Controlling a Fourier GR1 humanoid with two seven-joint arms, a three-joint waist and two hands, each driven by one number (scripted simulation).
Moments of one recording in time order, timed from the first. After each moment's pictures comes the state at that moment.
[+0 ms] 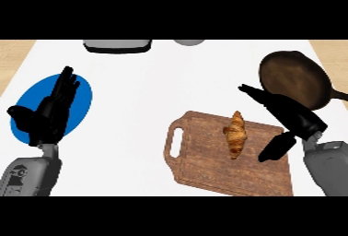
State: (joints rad) left arm -0.22 0.26 0.03 -1.46 0.08 0.11 0.07; right arm -0.34 -0.46 0.22 -1.56 0.43 0.46 0.22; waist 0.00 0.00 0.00
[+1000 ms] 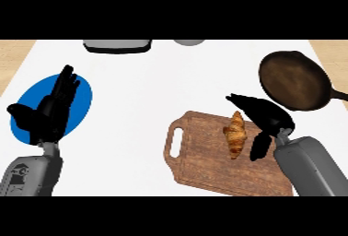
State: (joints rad) left arm -0.23 0.22 0.07 -1.46 0.05 0.08 0.08; right arm -0.39 -0.34 0.28 -1.40 0.75 0.53 0.24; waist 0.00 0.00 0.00
